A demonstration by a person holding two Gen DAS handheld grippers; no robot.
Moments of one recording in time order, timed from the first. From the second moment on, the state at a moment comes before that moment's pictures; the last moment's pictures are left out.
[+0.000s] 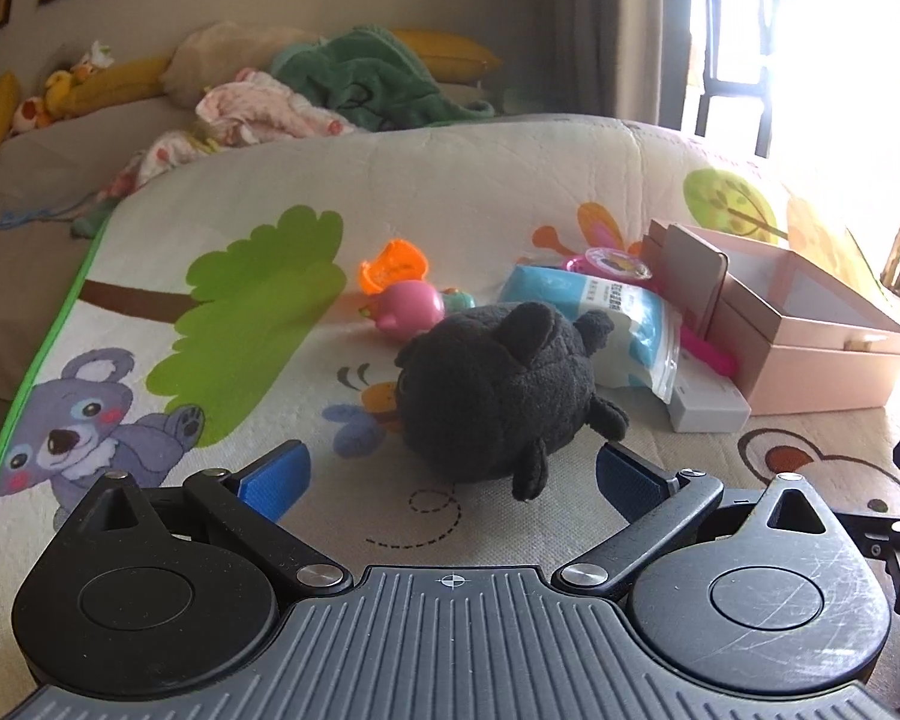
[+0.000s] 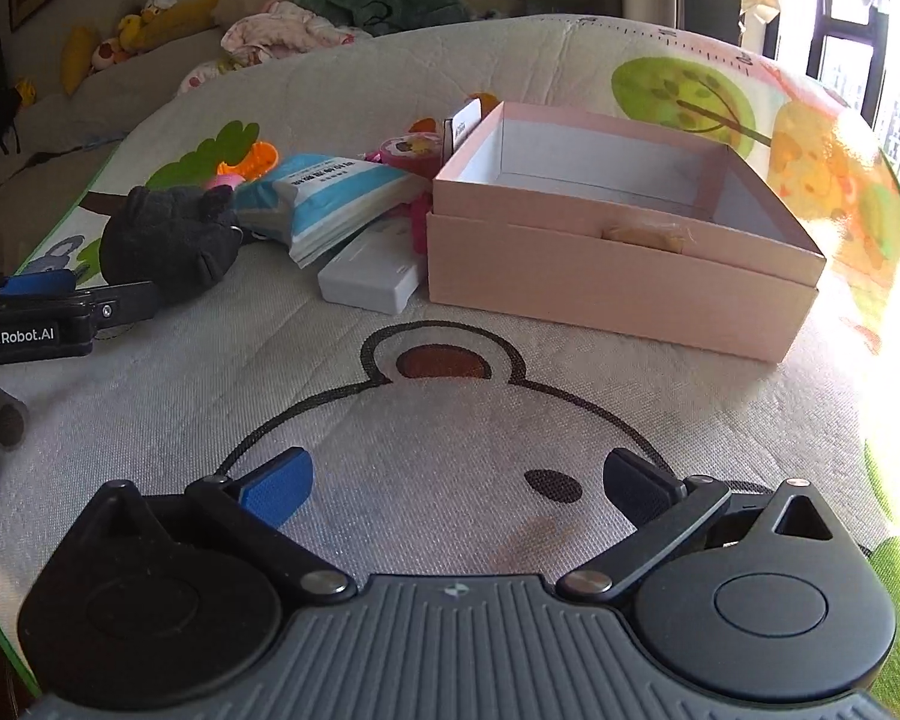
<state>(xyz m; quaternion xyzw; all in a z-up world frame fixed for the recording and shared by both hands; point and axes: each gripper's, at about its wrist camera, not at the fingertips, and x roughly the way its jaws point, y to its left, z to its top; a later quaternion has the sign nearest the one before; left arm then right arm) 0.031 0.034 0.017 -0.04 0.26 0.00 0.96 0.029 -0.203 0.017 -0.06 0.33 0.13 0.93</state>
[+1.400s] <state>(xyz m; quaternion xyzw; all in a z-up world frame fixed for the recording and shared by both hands) 0.025 0.034 0.018 -0.05 0.25 0.01 0.97 0.001 -0.303 0.022 -0.02 0.31 0.04 0.95</state>
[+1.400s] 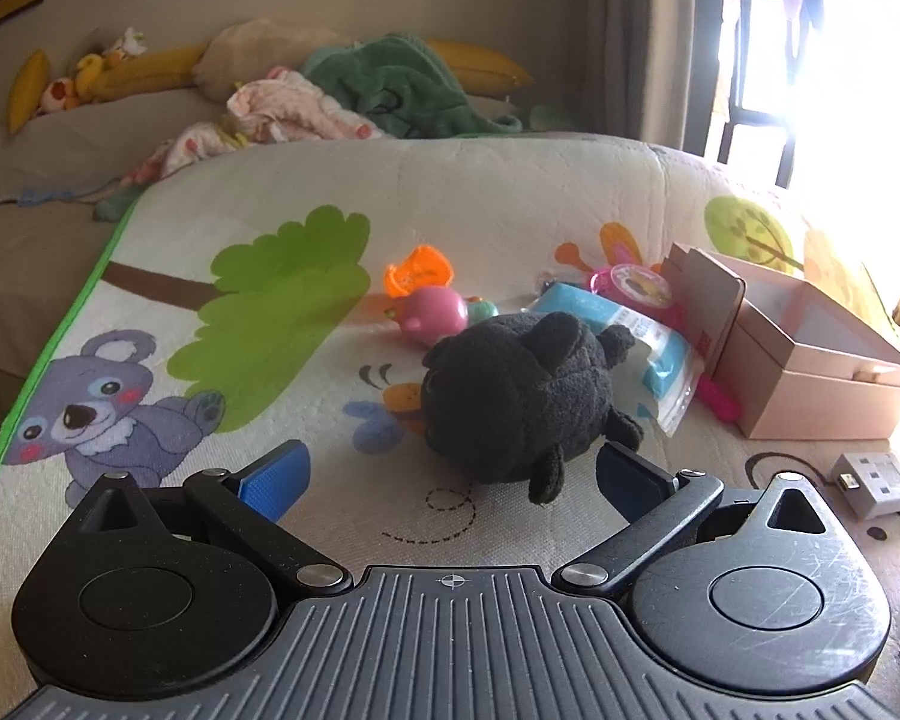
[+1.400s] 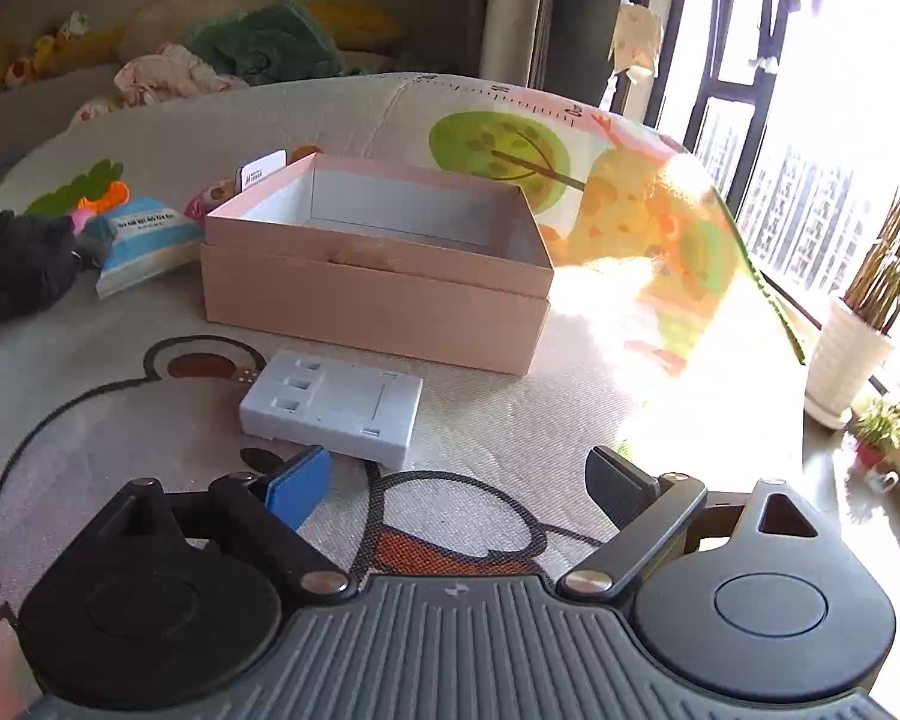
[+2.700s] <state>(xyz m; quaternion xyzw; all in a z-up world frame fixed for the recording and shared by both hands) 0.029 -0.016 0.038 0.02 0.31 -0.11 0.95 0.059 -0.253 0.009 -0.02 0.35 0.06 0.93</state>
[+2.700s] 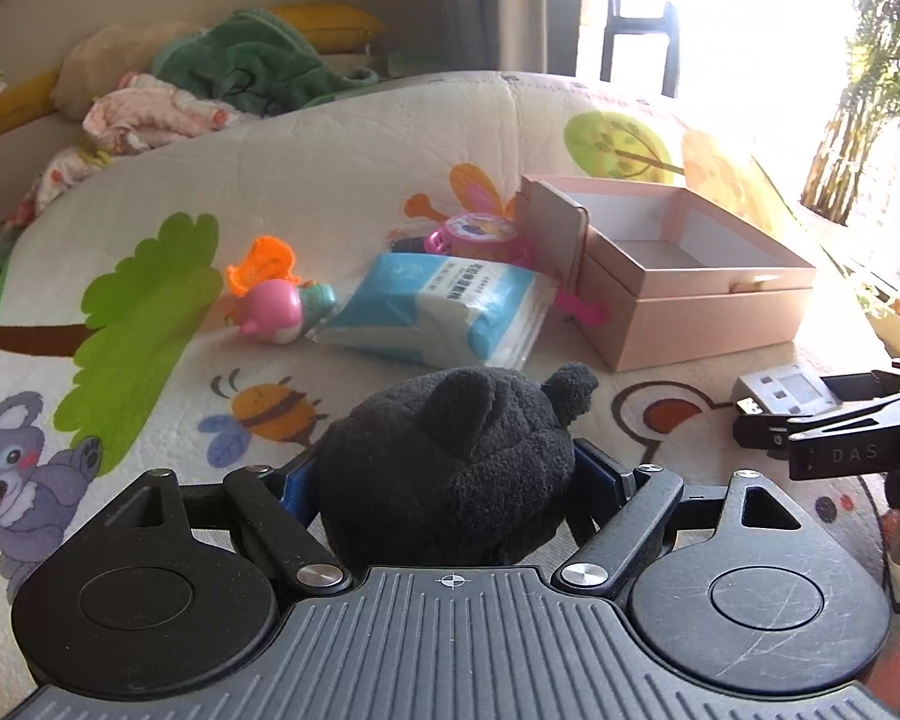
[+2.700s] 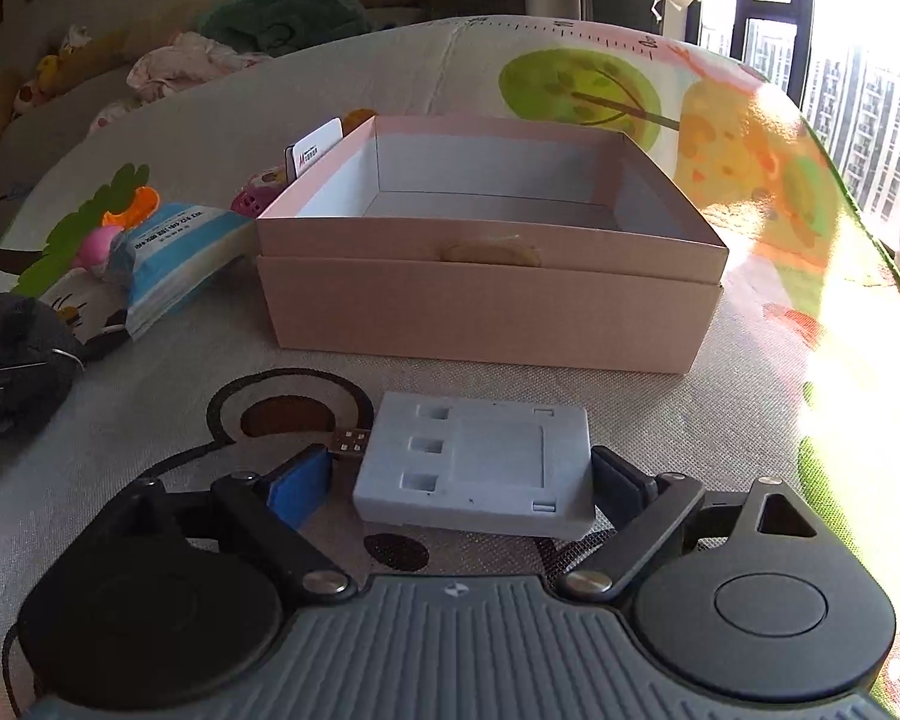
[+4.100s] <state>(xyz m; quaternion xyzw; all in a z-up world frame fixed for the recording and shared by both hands) -0.032 -0.087 0.023 0.13 0.30 -0.18 0.93 -0.067 -0.300 0.038 -0.06 0.29 0.07 0.95</state>
